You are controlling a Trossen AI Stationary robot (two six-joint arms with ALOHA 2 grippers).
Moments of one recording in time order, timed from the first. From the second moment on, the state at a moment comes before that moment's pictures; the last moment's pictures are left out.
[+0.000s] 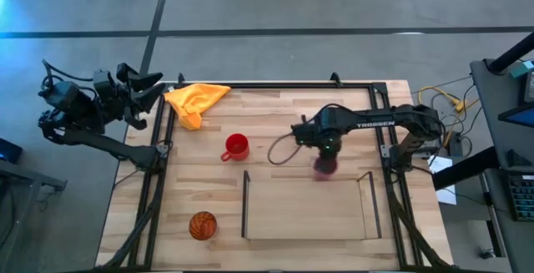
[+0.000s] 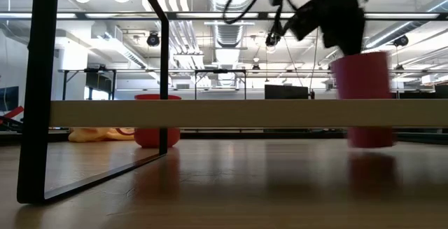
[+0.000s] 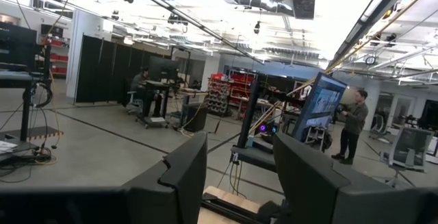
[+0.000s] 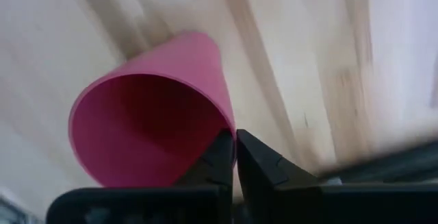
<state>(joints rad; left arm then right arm) -0.20 0.60 1.11 -0.25 -0.63 -0.02 -0.02 1.69 1.44 -1.49 -0.06 0.37</state>
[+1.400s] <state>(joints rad) -0.20 0.59 1.08 -0.25 -0.63 -0.02 0.40 1.50 1.45 -1.55 -0.16 0.98</state>
